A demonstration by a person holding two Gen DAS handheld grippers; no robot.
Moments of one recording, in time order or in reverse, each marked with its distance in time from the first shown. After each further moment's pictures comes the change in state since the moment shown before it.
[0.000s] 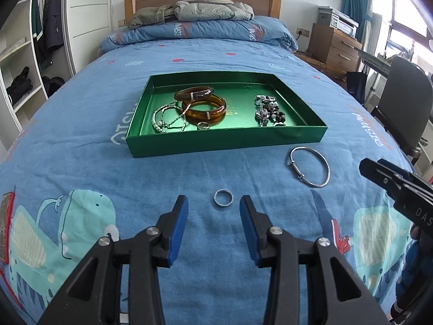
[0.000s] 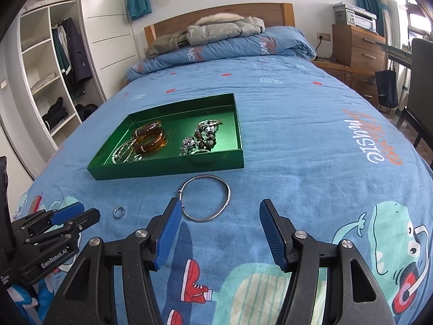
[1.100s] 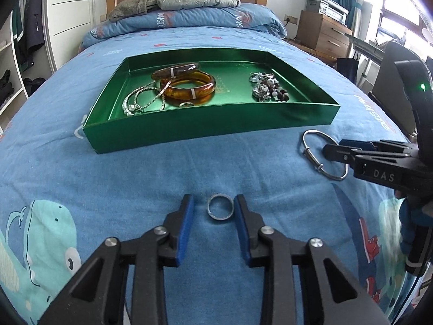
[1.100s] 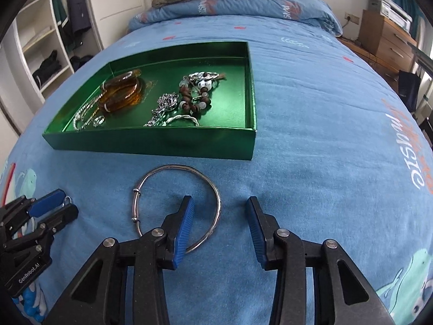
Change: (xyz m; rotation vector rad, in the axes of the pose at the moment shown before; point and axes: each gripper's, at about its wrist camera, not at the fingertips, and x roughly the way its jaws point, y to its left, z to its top) left arm 0.059 -0.005 -0.006 0.069 0.043 -0.051; right arm 0.109 -0.002 0.017 -0.146 0.243 -0.011
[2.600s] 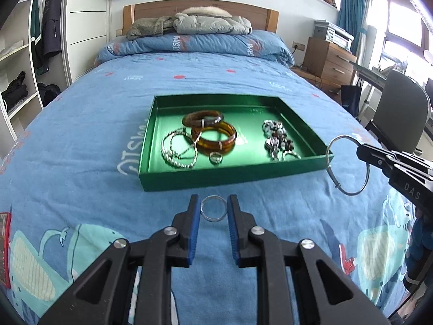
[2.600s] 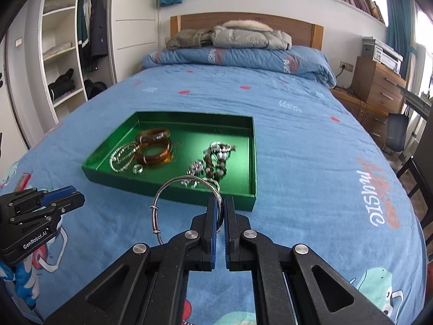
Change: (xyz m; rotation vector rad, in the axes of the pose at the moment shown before) left arm -0.062 0.031 0.032 -0.063 -0.121 0.011; right arm -0.094 0.031 0.012 -0.060 -0.269 -0.037
